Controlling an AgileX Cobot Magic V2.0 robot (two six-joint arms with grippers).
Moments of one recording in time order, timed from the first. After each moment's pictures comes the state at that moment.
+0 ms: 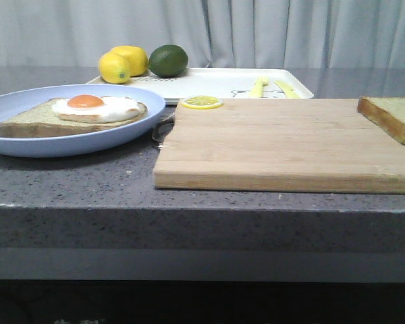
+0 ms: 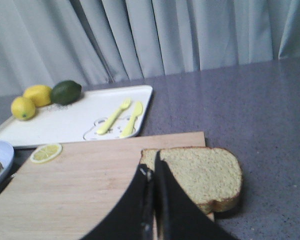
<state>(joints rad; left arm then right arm) -0.07 0.25 -0.33 -0.09 0.10 0.01 0.01 0.24 -0.44 0.18 0.39 0.04</state>
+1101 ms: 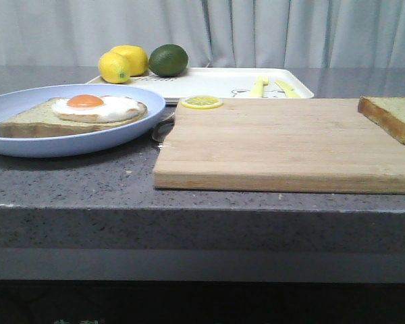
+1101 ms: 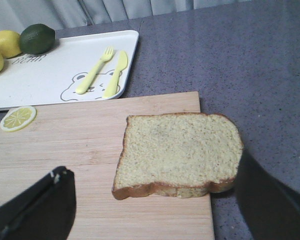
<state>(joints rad) -0.07 0.50 -0.46 -0.08 0.19 0.01 0.01 0.52 -0.51 0.18 0.40 0.04</state>
